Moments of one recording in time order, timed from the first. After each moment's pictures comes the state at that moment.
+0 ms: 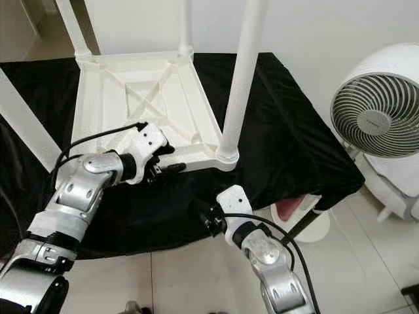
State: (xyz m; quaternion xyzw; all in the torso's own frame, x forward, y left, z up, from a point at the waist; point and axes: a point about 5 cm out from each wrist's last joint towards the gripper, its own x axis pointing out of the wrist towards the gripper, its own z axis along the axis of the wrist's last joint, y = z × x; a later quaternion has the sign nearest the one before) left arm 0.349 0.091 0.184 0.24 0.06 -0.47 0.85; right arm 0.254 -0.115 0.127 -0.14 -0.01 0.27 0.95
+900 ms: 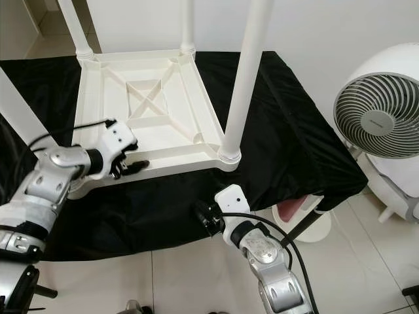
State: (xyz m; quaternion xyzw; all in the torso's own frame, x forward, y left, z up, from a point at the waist) left arm 0.359 0.150 0.186 0.30 0.10 -0.40 0.86; right arm 0.255 -0.113 0.129 -0.14 -0.01 0.27 0.95
